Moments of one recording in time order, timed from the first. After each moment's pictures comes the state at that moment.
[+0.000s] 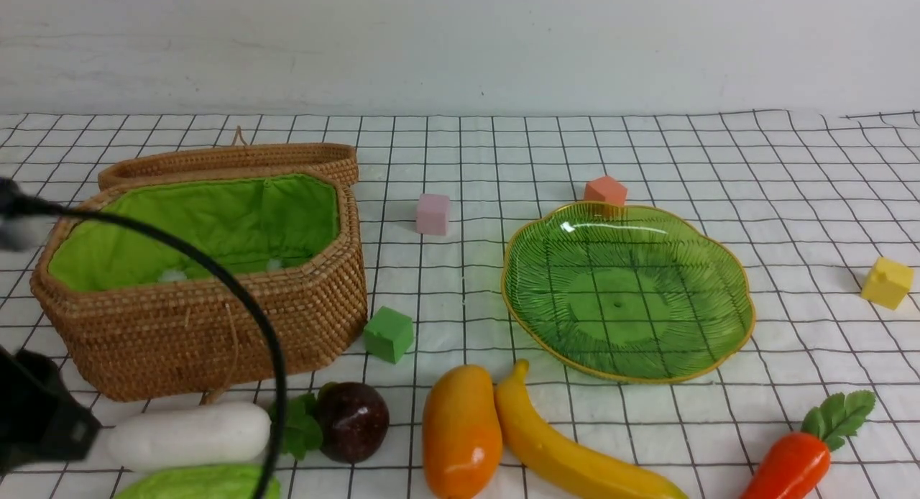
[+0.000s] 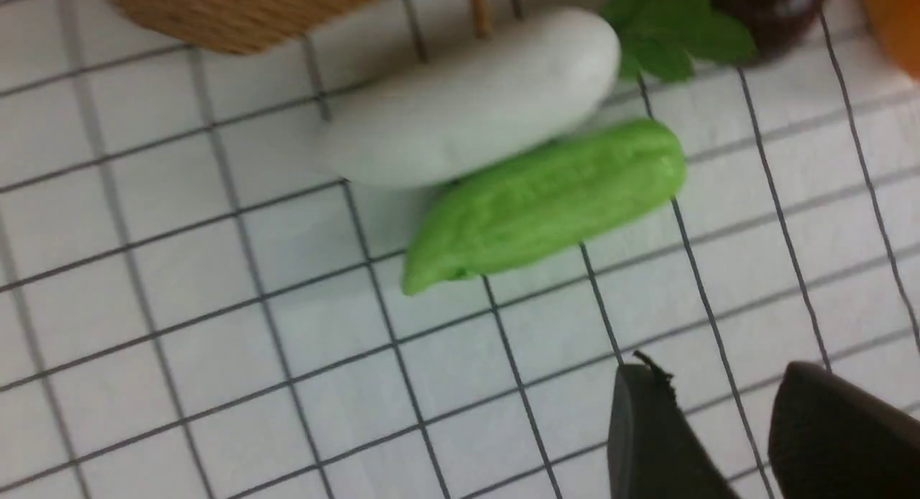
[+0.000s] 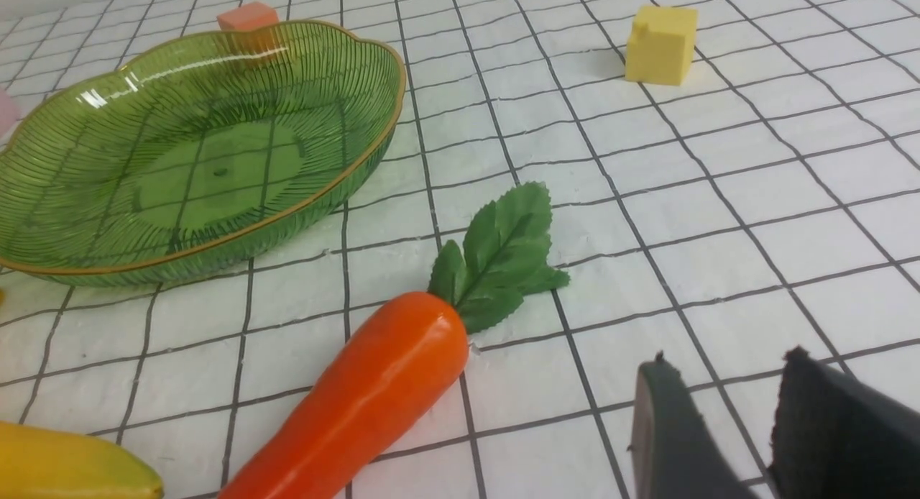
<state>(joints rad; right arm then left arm) -0.06 -0.01 0.01 -0.02 0.38 0.17 -0.09 1.03 -0.91 -0.18 1.16 0.28</state>
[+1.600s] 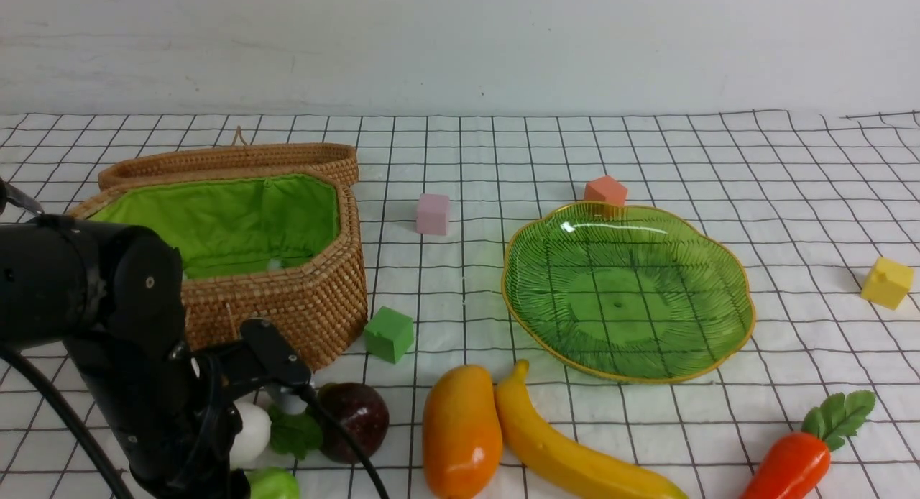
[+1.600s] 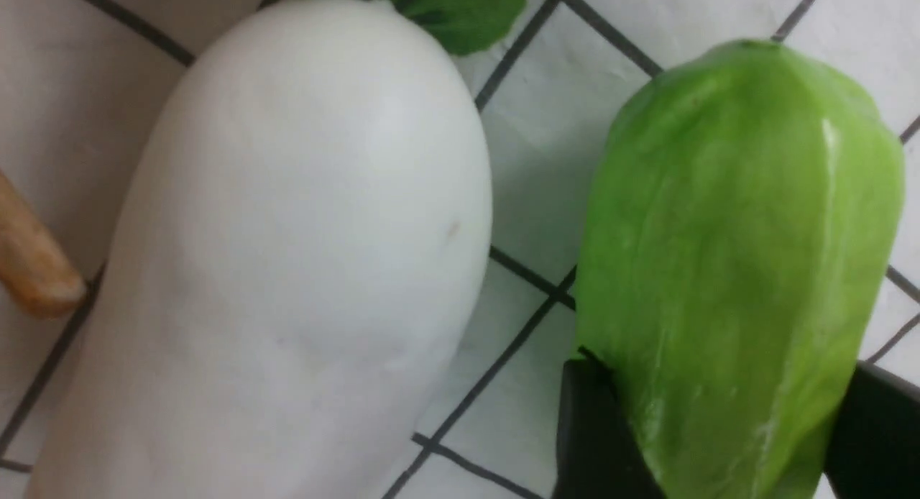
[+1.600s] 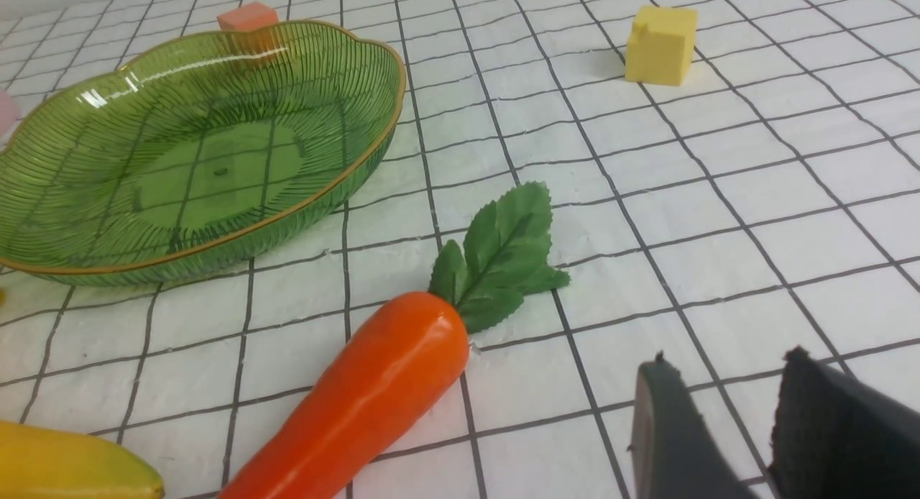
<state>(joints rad) -0.06 -0.01 0.01 -0.02 0.38 0.17 -0.30 1.60 -0.89 -0.11 0.94 0.67</state>
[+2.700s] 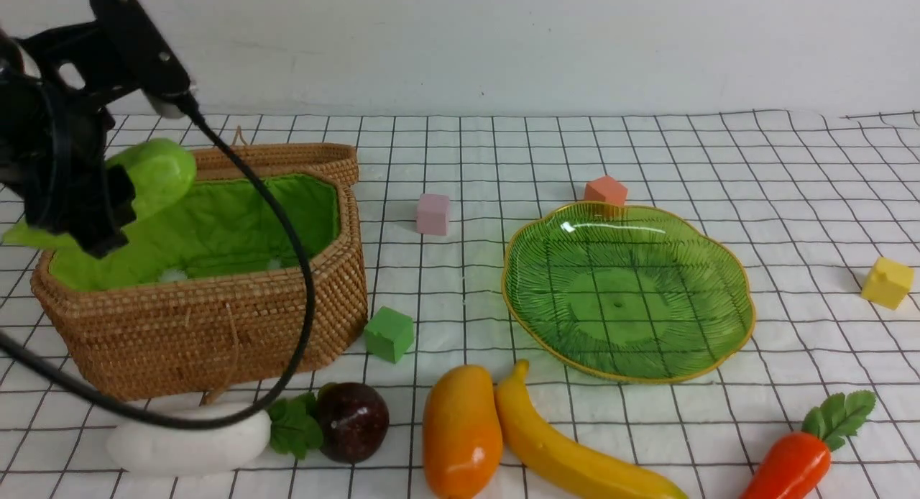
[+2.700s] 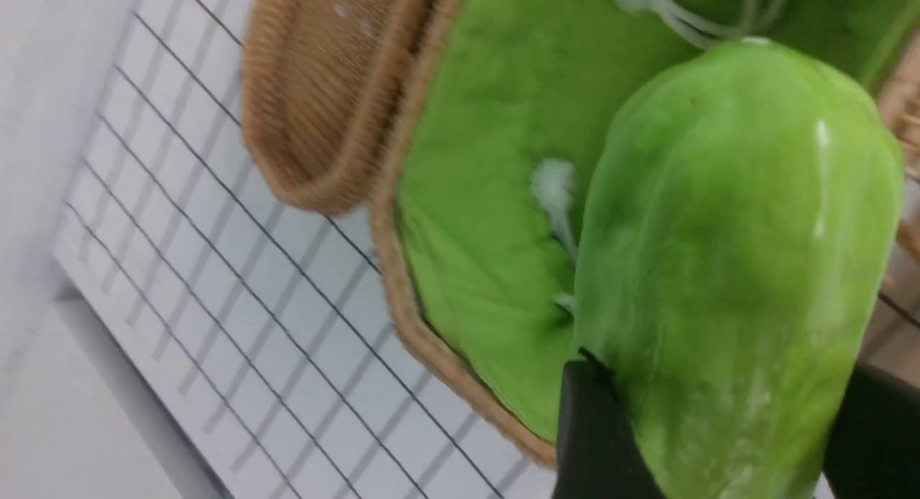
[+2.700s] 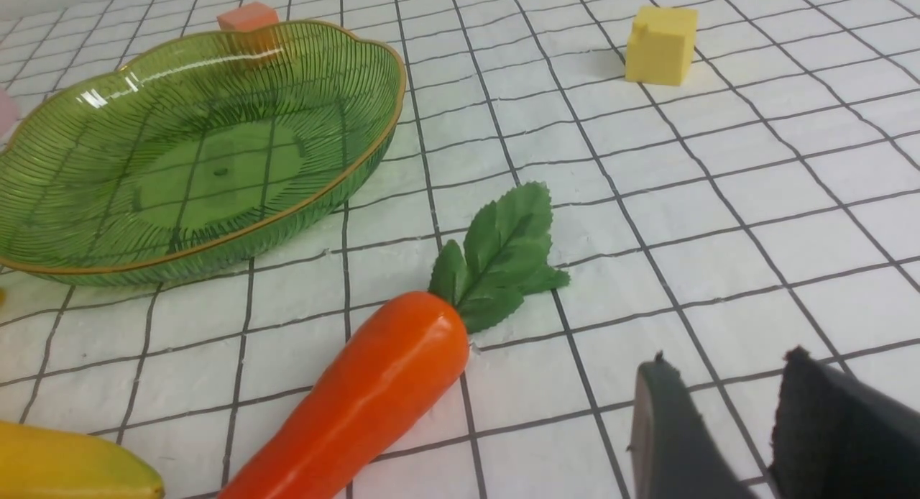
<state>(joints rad) -0.06 -0.01 0.01 -0.02 0.38 0.17 -0.20 1.45 -1.36 0.28 0.93 0.67</state>
